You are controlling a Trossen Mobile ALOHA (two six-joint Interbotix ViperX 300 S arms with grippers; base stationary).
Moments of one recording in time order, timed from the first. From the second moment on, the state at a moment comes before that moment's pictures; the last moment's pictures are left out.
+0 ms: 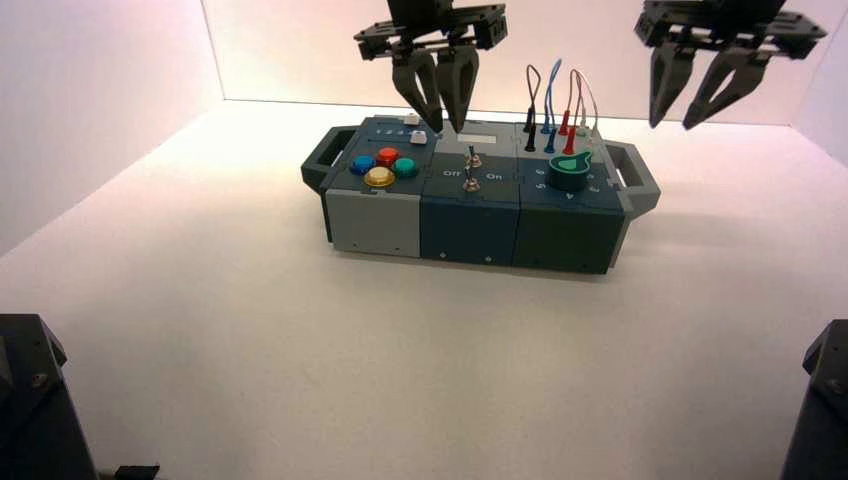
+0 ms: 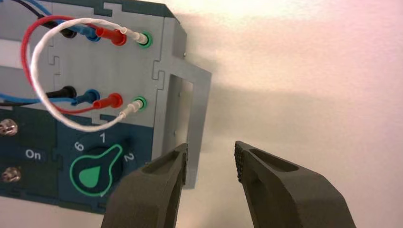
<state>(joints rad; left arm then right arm) -0.67 0.36 0.14 -0.24 0.93 0.03 0.04 -0.03 0.67 0.06 0.73 0.02</state>
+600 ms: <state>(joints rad) -0.68 0.40 0.09 -0.24 0.94 0.03 0.04 0.09 0.67 0.06 0.65 0.02</state>
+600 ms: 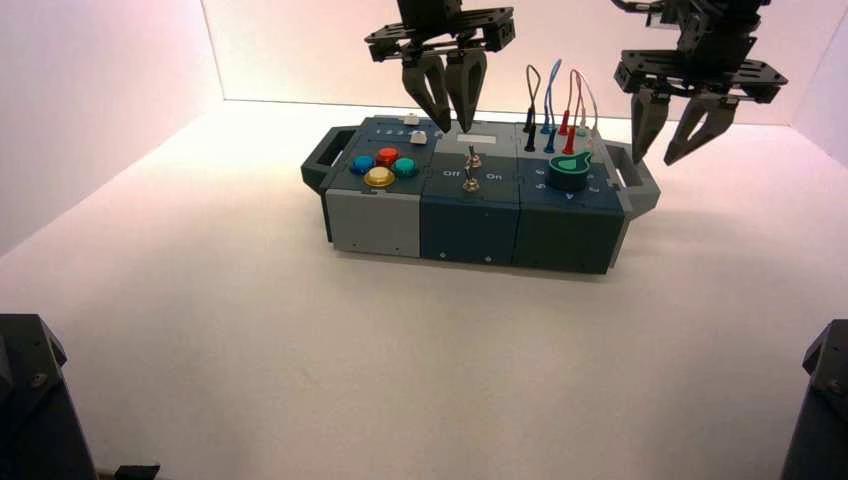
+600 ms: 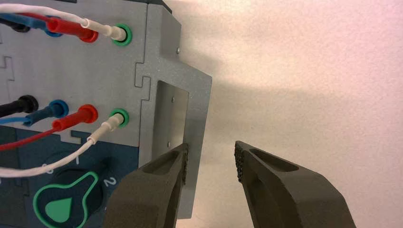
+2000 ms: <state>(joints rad) -0.70 0.44 0.12 -0.27 0.87 -0.11 0.06 0.15 0.67 0.07 0.60 0.04</state>
